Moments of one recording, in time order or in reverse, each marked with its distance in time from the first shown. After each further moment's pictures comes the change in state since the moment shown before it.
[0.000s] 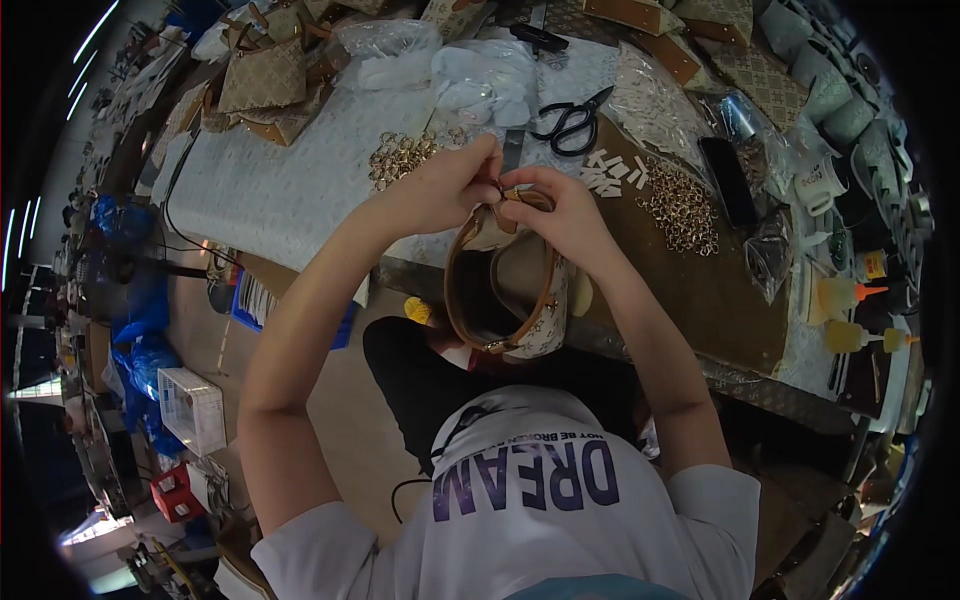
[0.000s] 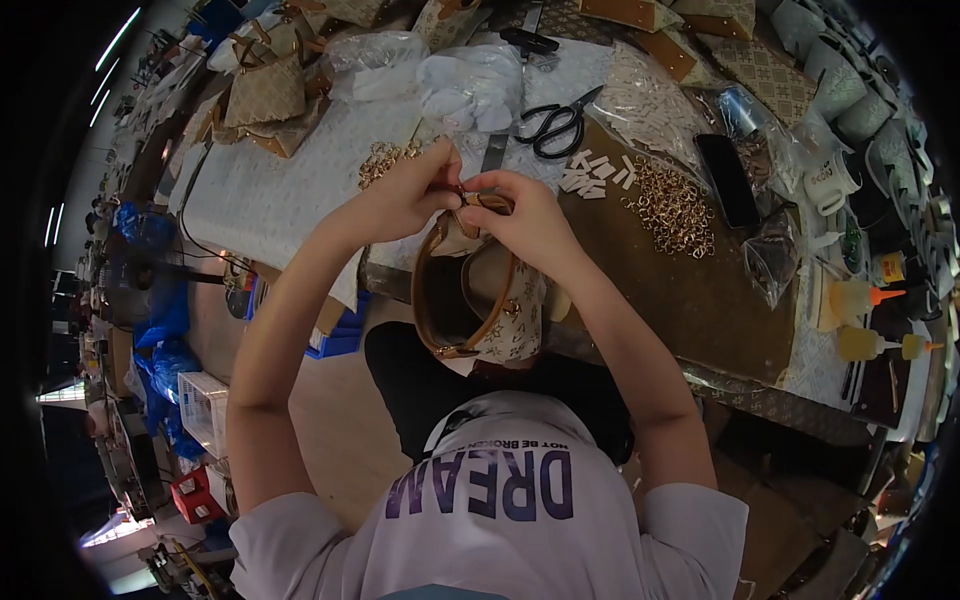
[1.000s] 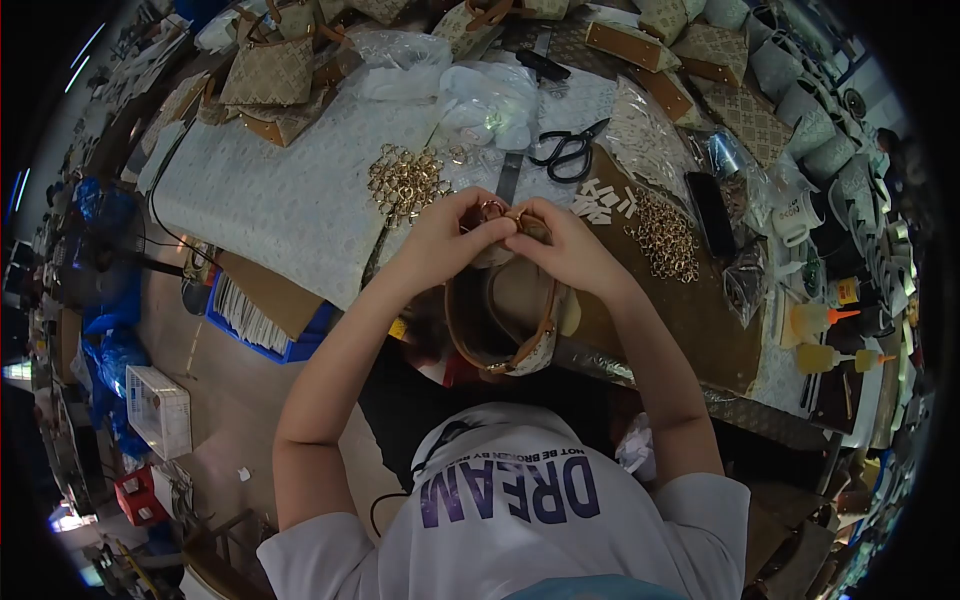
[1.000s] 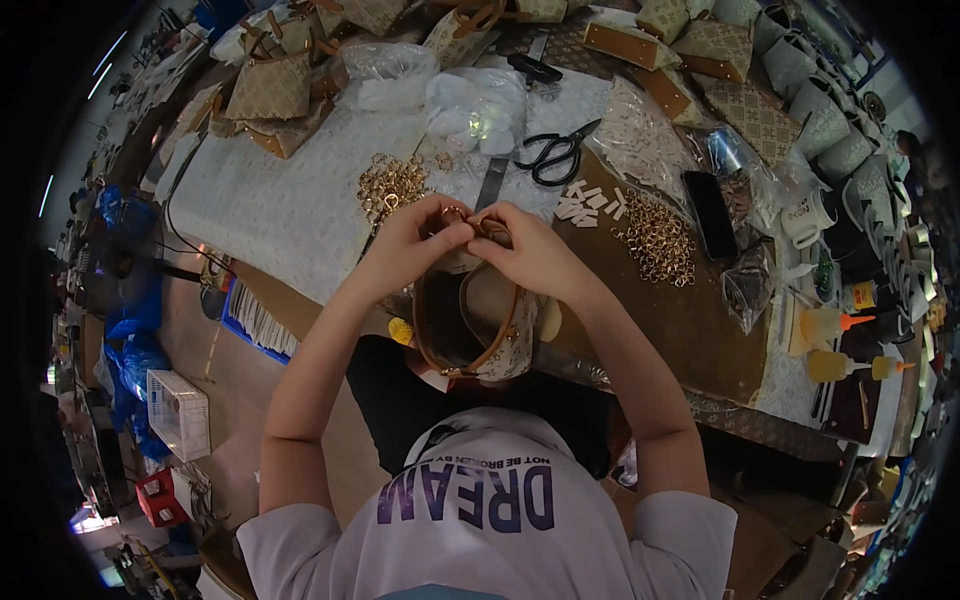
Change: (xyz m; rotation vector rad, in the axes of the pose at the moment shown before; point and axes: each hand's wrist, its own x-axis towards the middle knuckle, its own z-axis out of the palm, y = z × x) left_hand -0.032 0.002 0.040 -0.441 0.349 -0.112; right_hand -0.004 -0.003 -0.002 -0.318 -0.055 -0.101
